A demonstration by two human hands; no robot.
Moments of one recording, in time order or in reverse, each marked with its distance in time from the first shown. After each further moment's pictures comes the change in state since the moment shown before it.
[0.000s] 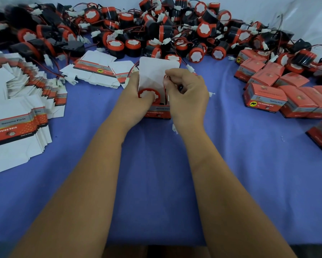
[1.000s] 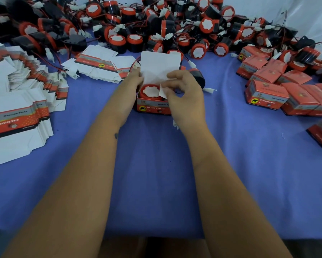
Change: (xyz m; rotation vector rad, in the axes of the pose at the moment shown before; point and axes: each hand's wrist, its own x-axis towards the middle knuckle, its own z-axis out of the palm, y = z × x) left_hand 0.000 0.009 -0.009 -0.294 -0.021 -0.083; right_hand -0.007 0.004 -0.007 0.022 -0.229 0.145
